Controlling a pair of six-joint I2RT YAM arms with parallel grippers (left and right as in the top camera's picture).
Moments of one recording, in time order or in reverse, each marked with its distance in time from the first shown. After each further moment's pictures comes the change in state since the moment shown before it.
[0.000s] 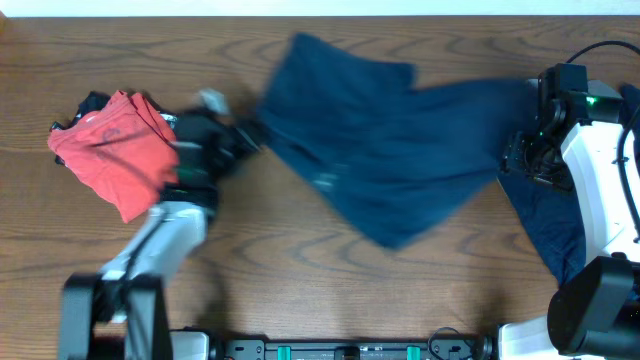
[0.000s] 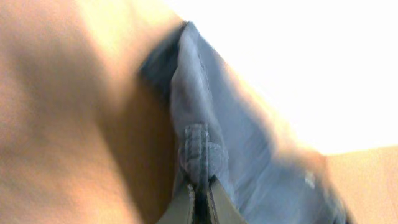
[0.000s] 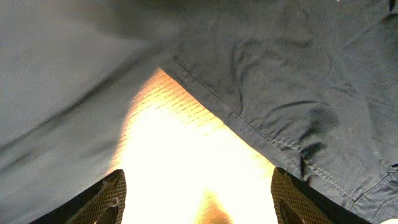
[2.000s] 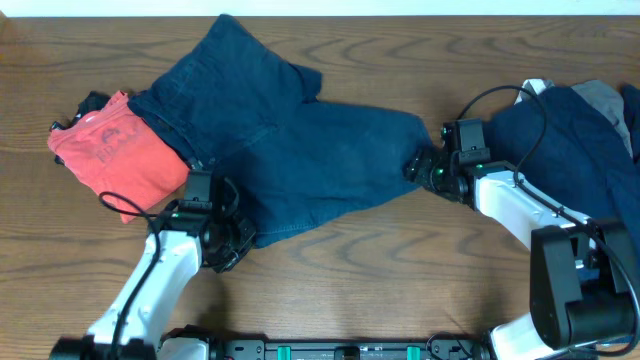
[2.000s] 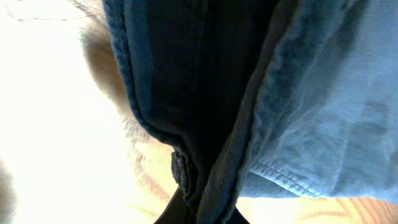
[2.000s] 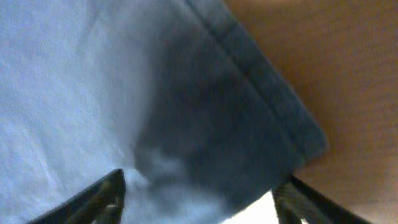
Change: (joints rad) left arm -0.070 -0.219 -0.112 -1.053 -0.072 -0.077; right arm 0.306 0.071 -0.544 0.998 -0.366 0.300
